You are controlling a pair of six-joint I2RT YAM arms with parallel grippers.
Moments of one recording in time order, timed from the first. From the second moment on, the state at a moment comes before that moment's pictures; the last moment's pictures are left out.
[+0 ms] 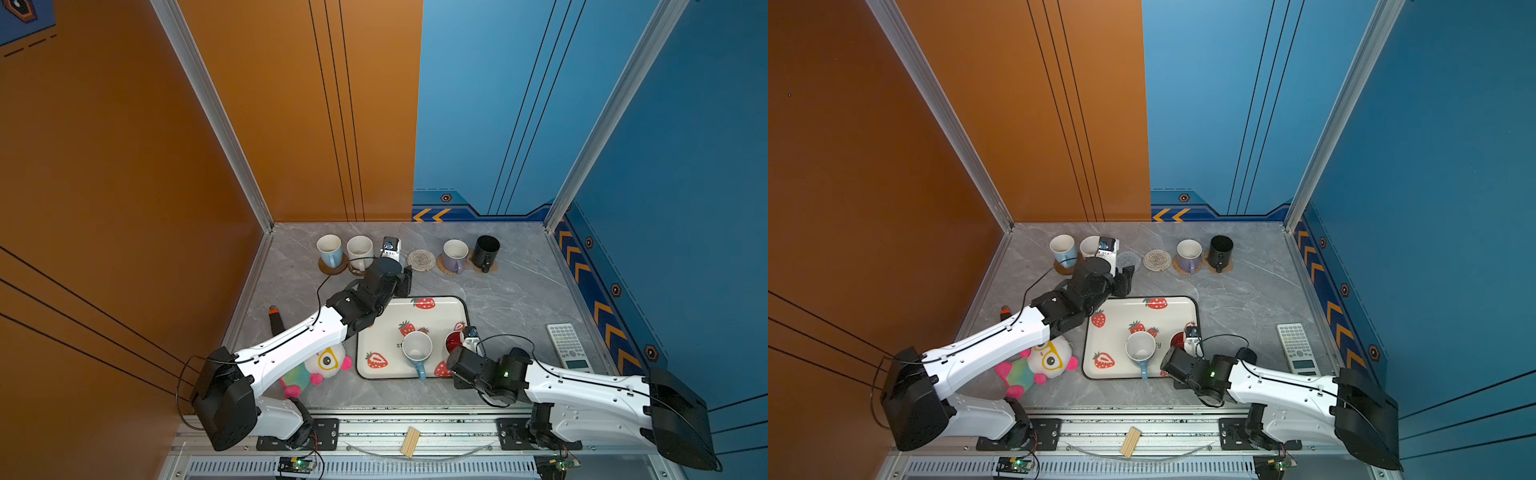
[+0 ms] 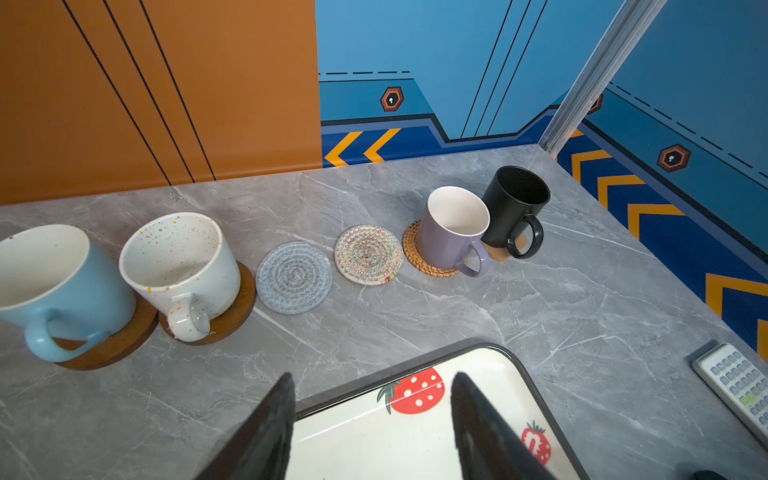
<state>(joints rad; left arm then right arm) -0.78 1.37 1.08 -0.15 -0.38 -0.33 1.12 1.12 0.54 -0.59 0.33 1.01</state>
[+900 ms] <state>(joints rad) -0.78 1.38 1.09 -0.16 -0.38 -0.33 1.12 1.15 0.57 -0.64 0.33 0.95</state>
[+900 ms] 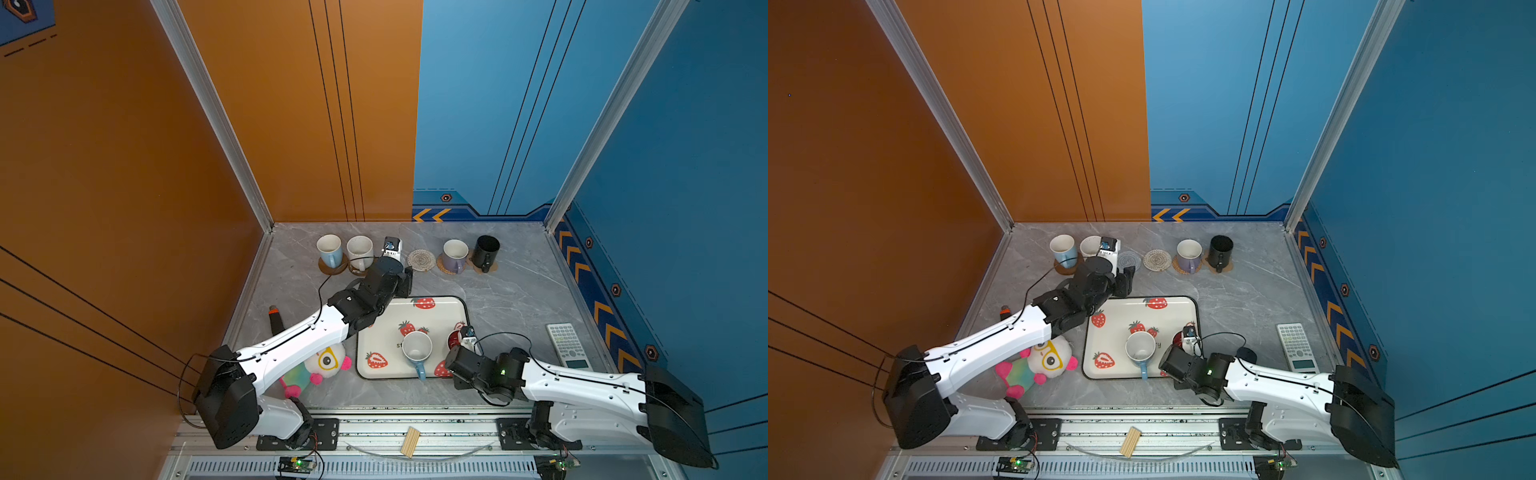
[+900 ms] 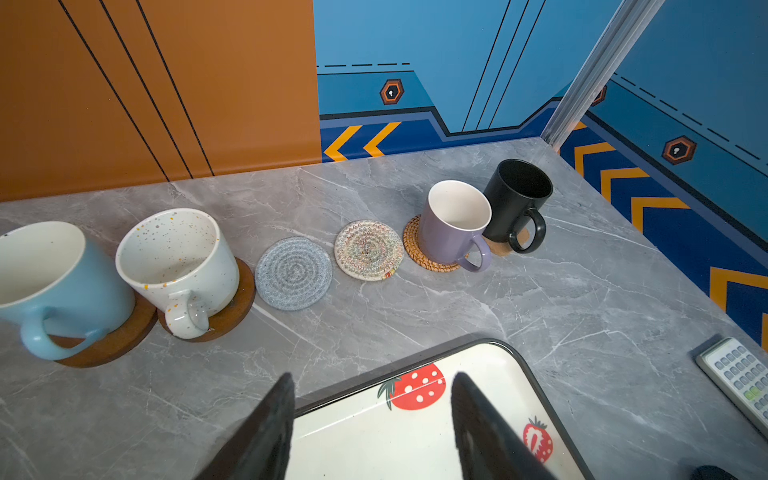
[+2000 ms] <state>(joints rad) -0.78 1.37 1.09 -0.20 -0.41 -0.32 0.96 1.19 0.83 -0.79 0.33 0.68</state>
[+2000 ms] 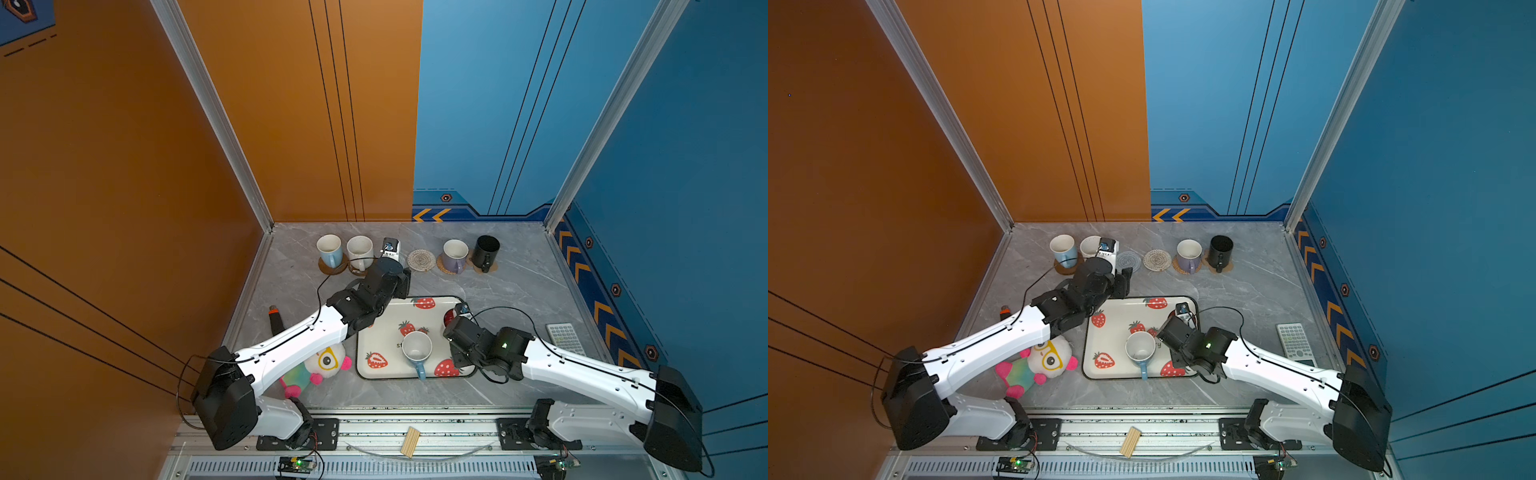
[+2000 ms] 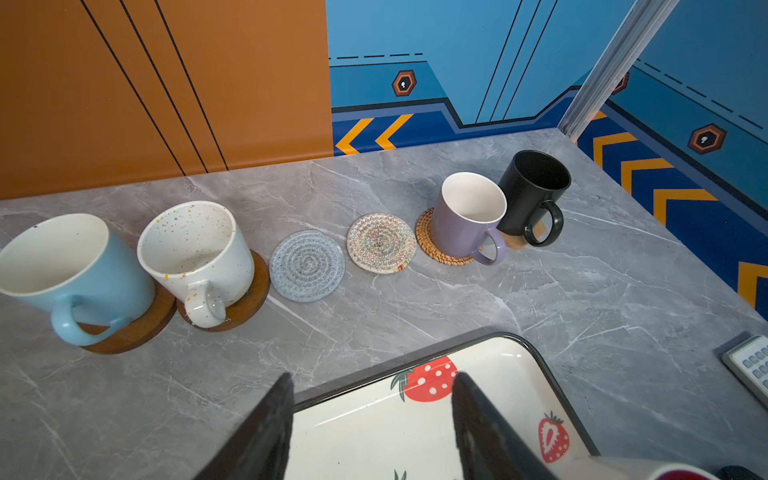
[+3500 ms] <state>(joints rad) -0.66 1.28 0.98 -0.18 -0.39 -0.33 0.61 1.93 1.65 -0.80 0.13 0.27</state>
